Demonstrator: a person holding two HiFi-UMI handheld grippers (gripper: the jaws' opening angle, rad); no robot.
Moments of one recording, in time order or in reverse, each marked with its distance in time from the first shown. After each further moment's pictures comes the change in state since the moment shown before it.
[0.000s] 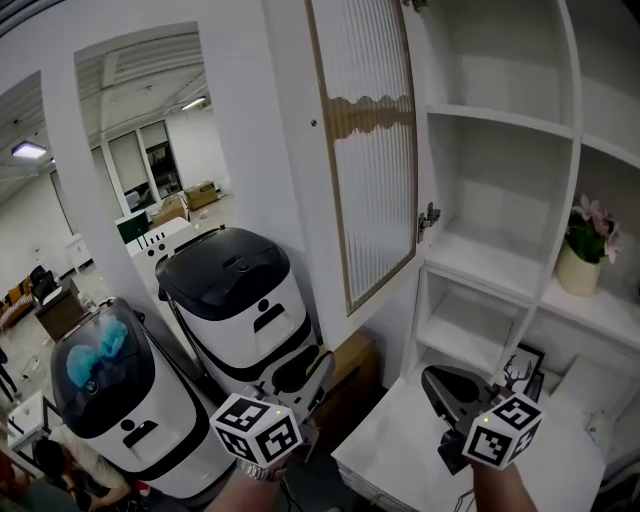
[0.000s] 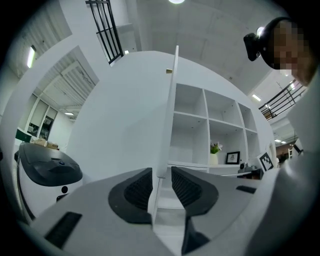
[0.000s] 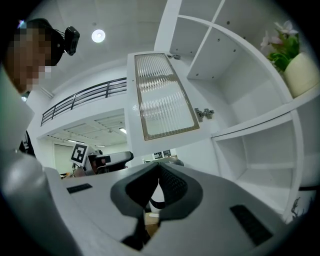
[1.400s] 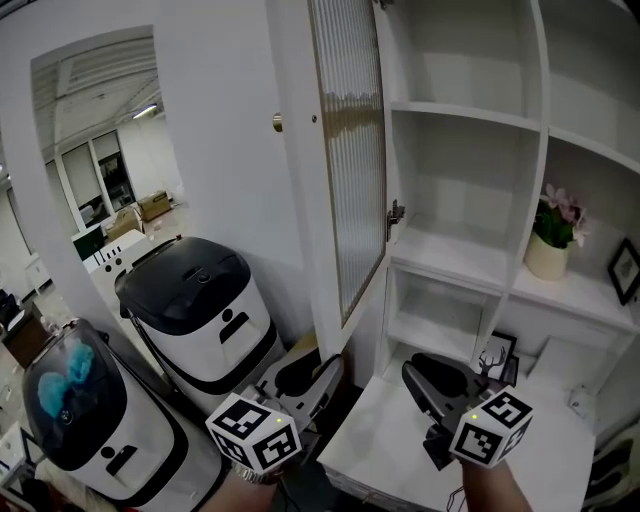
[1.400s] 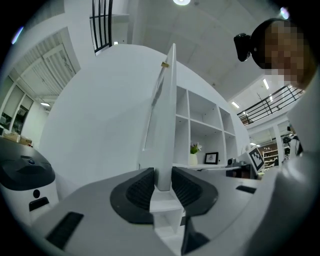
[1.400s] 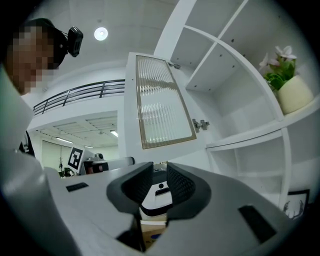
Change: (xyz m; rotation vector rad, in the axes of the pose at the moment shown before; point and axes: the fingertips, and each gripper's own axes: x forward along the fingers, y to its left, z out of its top) left arm 0.025 -0.037 0.002 0.014 0.017 -0.260; right arm -0.001 0.011 0.023 -0.037 -0.071 -0.120
